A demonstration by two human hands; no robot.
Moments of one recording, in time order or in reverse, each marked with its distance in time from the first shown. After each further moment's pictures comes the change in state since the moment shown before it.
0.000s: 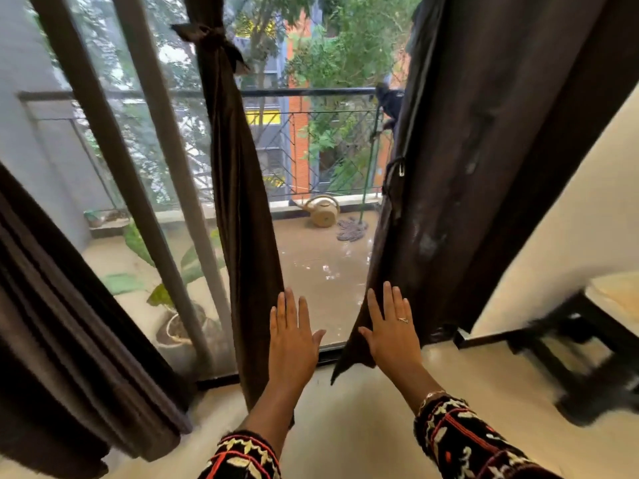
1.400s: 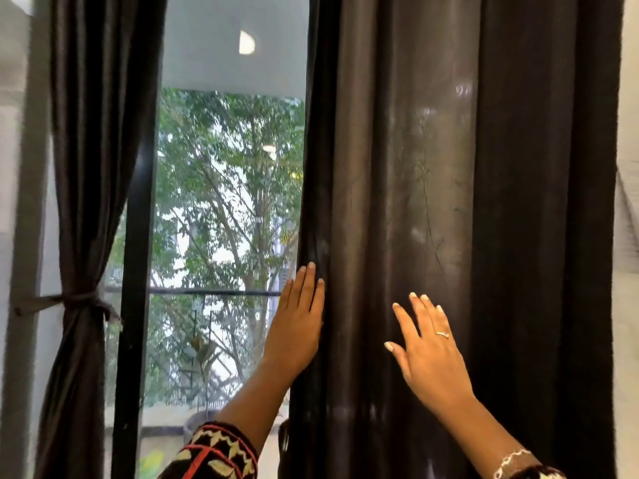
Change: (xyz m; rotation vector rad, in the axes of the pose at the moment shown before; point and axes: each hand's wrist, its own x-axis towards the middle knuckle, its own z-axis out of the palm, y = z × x) left_hand 0.392 0.208 -0.190 0.242 0.843 0.242; right_hand 0.321 0.291 -0.169 0.138 0.612 -0.151
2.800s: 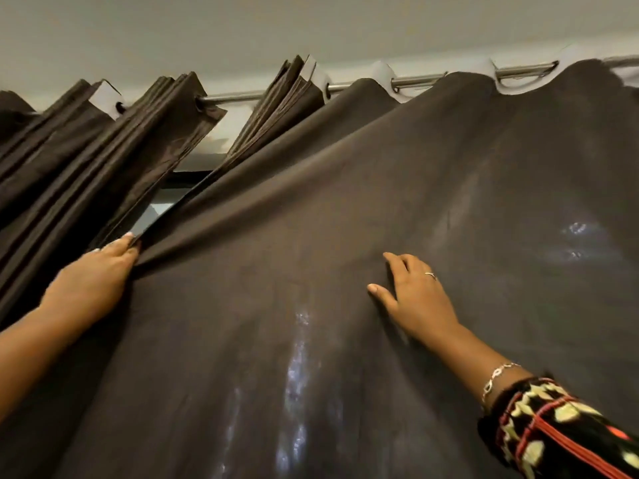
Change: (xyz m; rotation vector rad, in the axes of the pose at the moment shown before) left_hand 0.129 -0.537 -0.214 0.366 0.047 -0.550; right_hand 0.396 -0.257 -0.091 0.282 0.469 -0.156
